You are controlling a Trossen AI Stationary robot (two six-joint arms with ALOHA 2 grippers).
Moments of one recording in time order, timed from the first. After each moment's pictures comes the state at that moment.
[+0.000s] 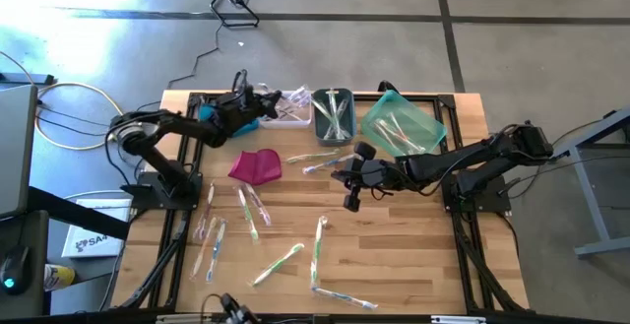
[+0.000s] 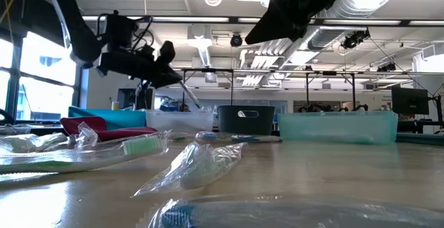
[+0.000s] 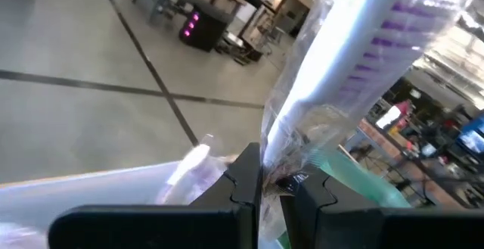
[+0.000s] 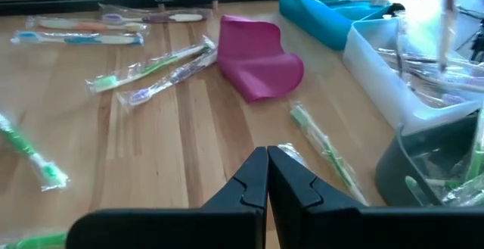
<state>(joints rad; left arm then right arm) 0.72 1.55 0.48 1.07 -0.02 -0.61 0.14 1.43 0.90 -0.01 0.35 0.18</state>
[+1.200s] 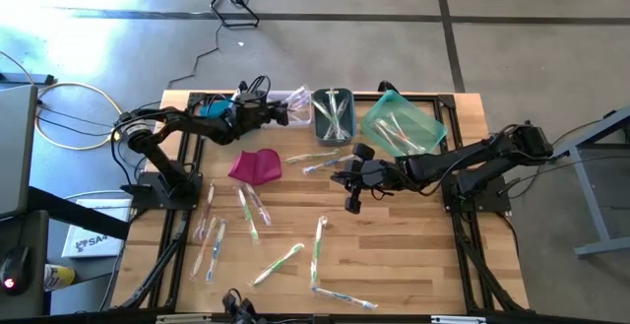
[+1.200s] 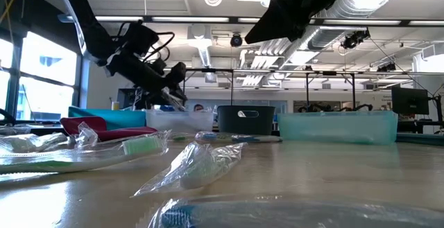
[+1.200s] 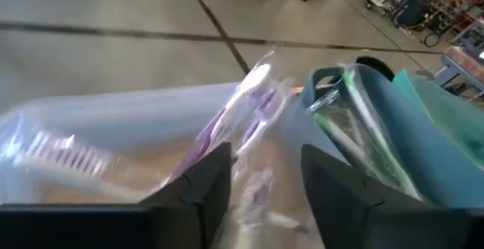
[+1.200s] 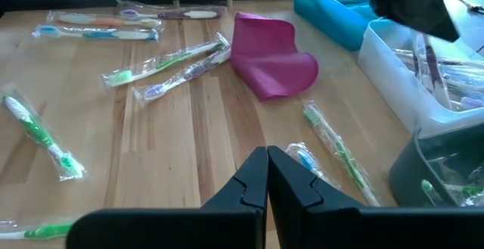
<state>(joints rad) 0.65 1.60 0.59 0.71 -0.17 -0.53 0.14 1.43 0.90 -0.01 0.31 0.16</state>
